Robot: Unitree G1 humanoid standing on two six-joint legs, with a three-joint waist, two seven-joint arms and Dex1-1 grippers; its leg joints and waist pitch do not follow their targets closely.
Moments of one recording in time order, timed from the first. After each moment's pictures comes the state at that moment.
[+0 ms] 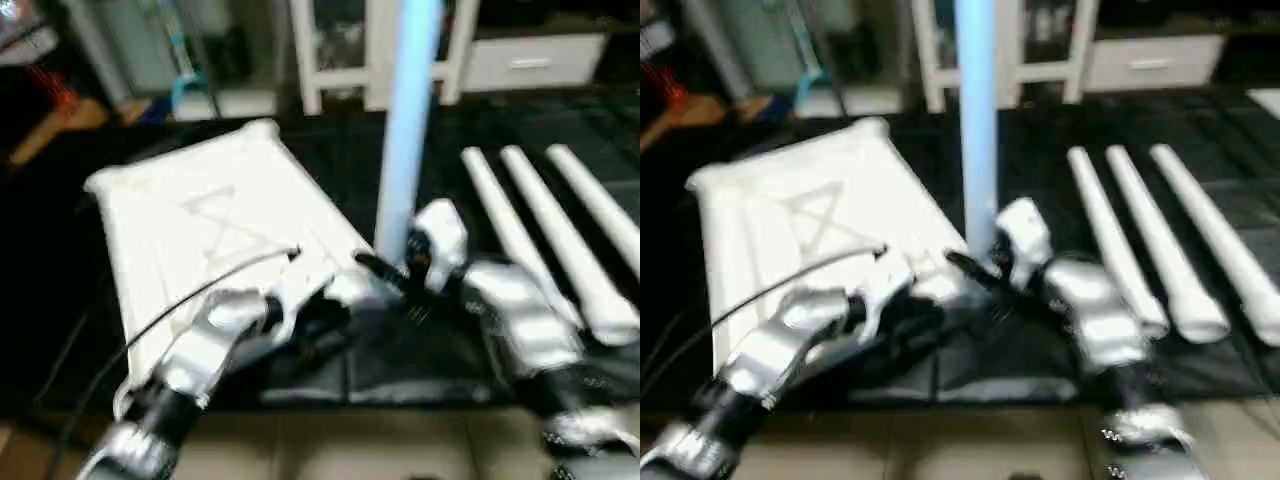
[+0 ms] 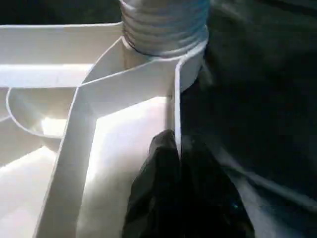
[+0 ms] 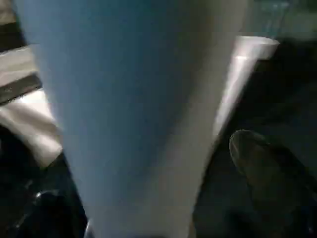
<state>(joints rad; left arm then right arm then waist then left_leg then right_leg) -0.40 0.30 -0.36 0.24 -0.04 0.31 -0.90 -0.46 -0.36 0.10 0.39 0.19 0.11 0.89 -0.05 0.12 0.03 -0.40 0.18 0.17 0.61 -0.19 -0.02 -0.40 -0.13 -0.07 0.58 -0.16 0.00</state>
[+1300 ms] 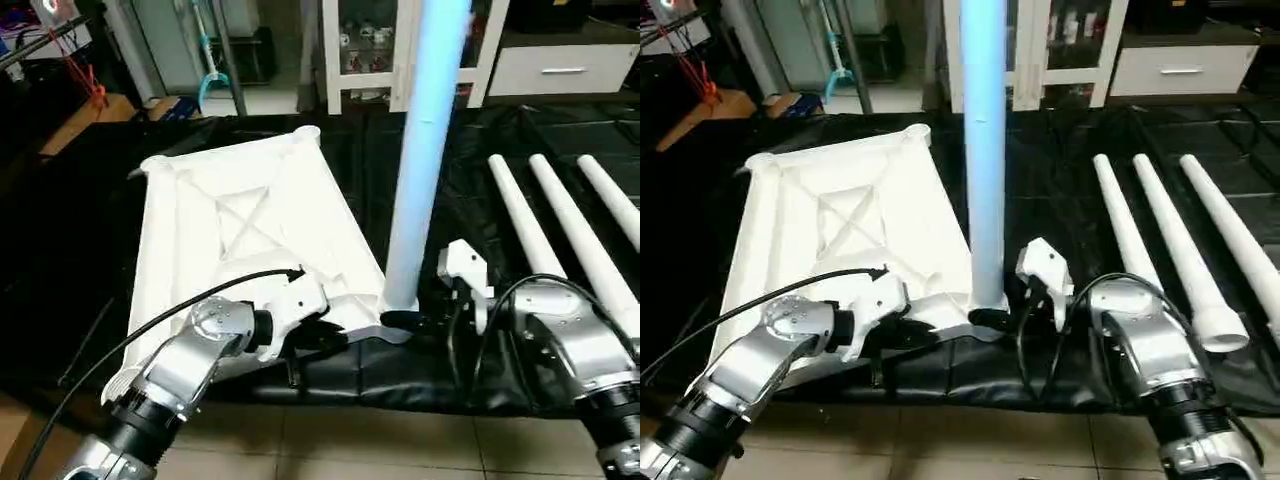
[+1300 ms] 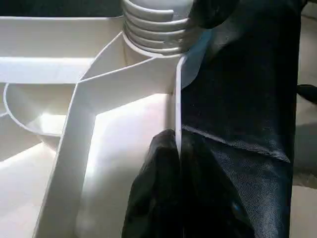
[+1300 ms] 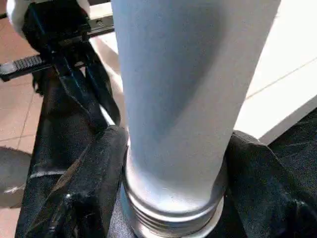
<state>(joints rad) -0.37 0.34 -0.38 0.20 -0.04 0.33 -0.96 -0.39 -0.47 0.16 0.34 0.20 0.15 1.08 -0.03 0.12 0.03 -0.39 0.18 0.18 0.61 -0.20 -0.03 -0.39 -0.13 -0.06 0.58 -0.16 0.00</state>
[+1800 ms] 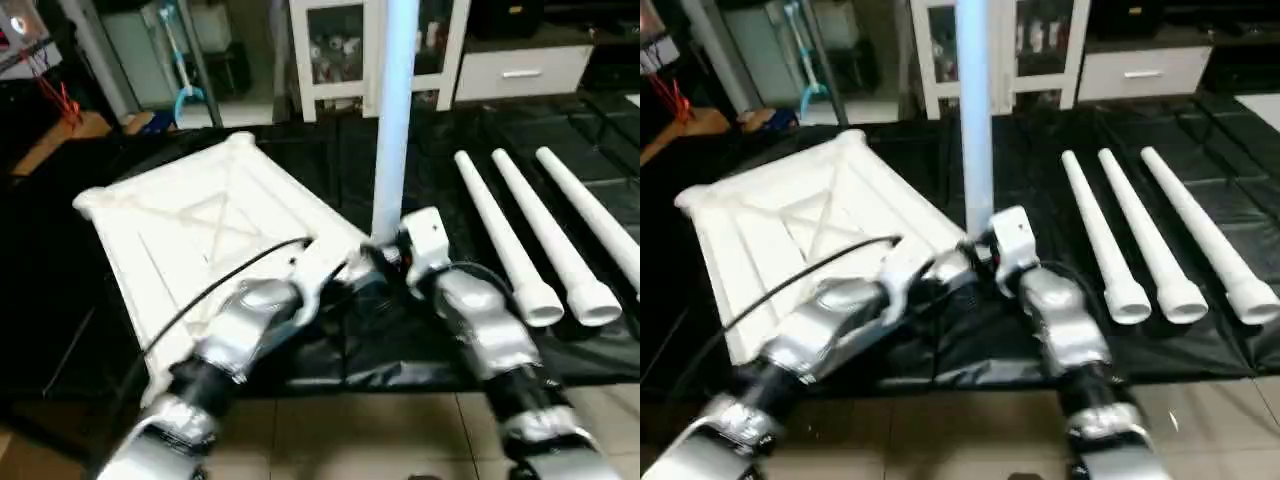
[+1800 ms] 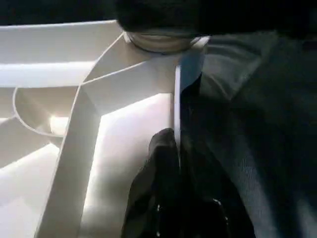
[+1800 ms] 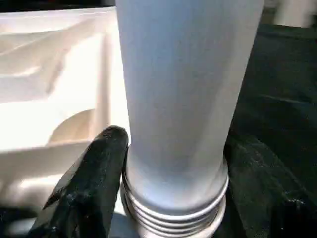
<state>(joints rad) -0.58 0.08 -0.30 0.50 0.02 0.43 -0.54 -0.53 -0.09 0.06 0.59 0.06 0.14 0.26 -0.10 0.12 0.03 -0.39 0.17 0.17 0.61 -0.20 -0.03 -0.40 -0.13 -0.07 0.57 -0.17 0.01</state>
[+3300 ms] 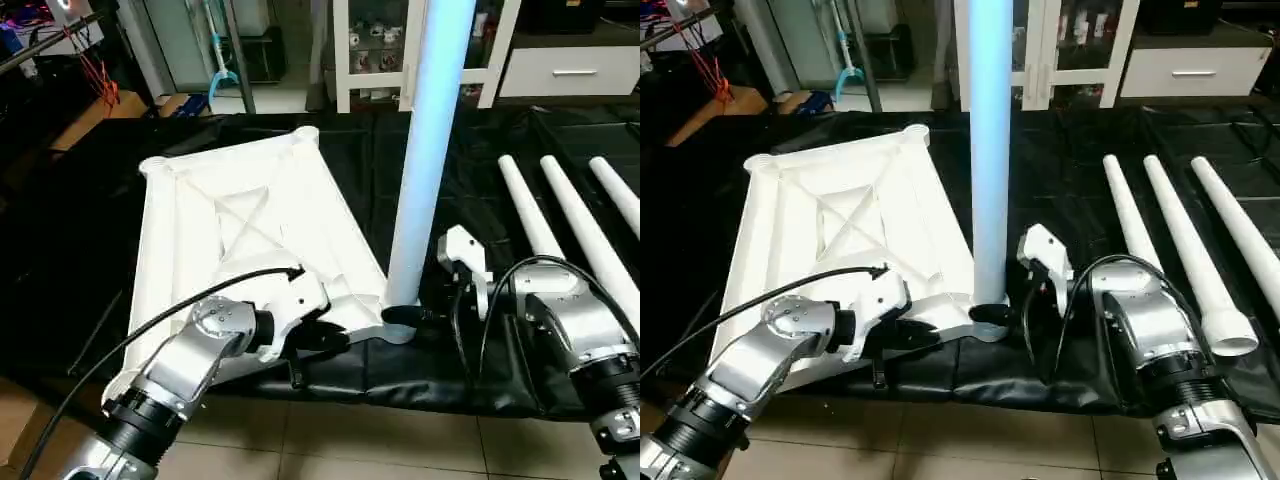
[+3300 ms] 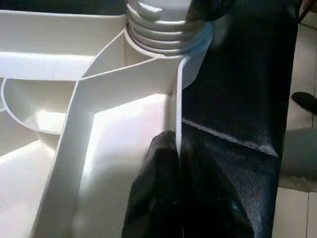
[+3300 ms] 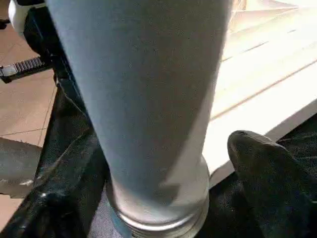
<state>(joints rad) -0.38 0.35 -0.39 0.17 -0.07 0.37 -0.99 -0.50 -0.51 0.18 0.45 0.20 0.18 1.24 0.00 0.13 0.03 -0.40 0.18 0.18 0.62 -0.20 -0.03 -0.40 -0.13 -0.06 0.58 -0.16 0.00</state>
